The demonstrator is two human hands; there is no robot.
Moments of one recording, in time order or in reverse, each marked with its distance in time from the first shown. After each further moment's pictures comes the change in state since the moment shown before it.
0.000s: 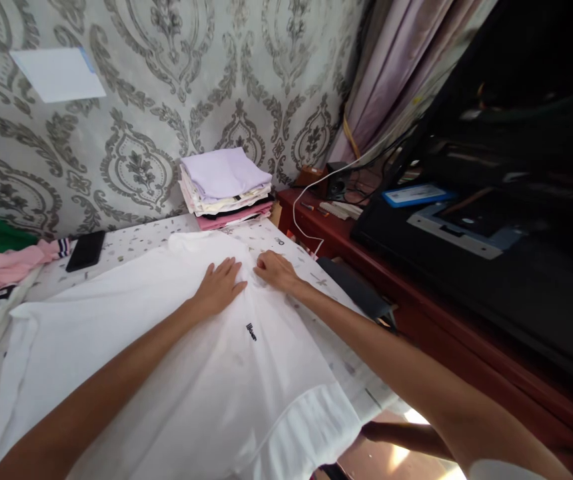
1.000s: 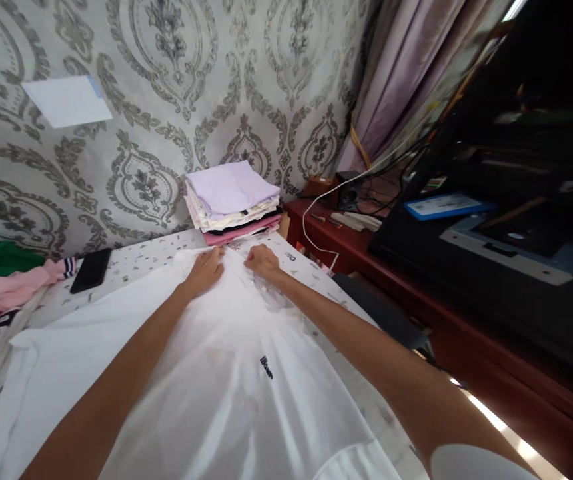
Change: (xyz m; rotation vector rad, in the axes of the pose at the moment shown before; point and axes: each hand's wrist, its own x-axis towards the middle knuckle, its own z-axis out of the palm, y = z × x) left_hand 0.074 -0.091 -0.027 0.037 0.197 -0.012; right_hand 0.097 -0.030 0.013 0.152 0.078 0.183
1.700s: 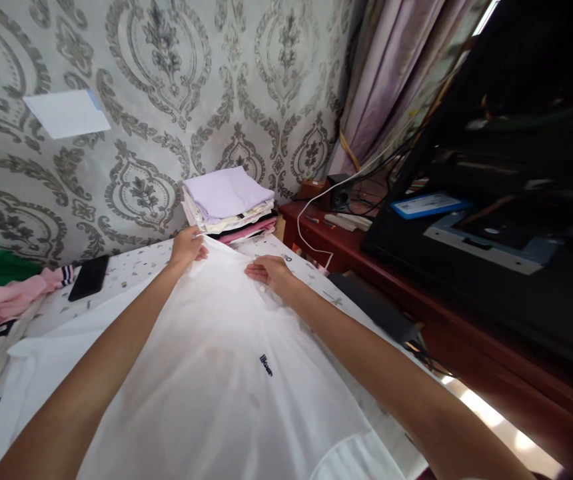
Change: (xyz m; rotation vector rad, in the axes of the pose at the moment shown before) left_hand 0.031 0.010 -0.071 -0.547 0.216 -0.543; right_hand -0.033 0.012 -0.009 1.276 -0.102 0.399
